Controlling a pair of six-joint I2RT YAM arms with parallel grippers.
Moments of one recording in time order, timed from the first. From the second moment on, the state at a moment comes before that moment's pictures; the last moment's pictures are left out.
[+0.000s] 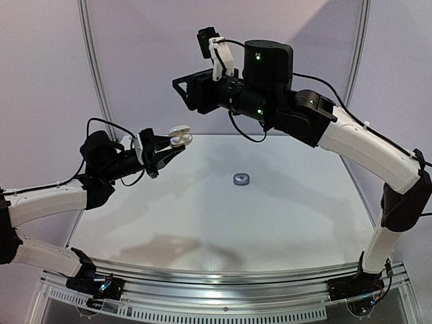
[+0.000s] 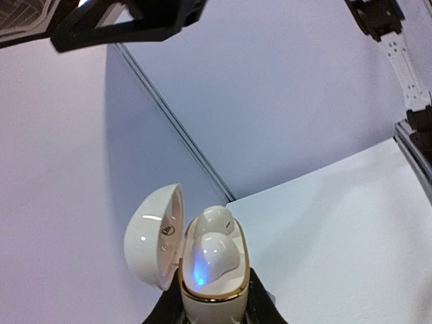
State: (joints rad) left arm -0.58 1.21 0.69 0.72 0.58 0.44; right arm 1.13 1.81 2.06 -0.23 0.24 0.11
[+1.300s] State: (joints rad) left arm -0.57 1.25 0.73 0.83 0.88 -0.34; right arm 0.95 1.64 1.80 -0.38 -0.45 0.15
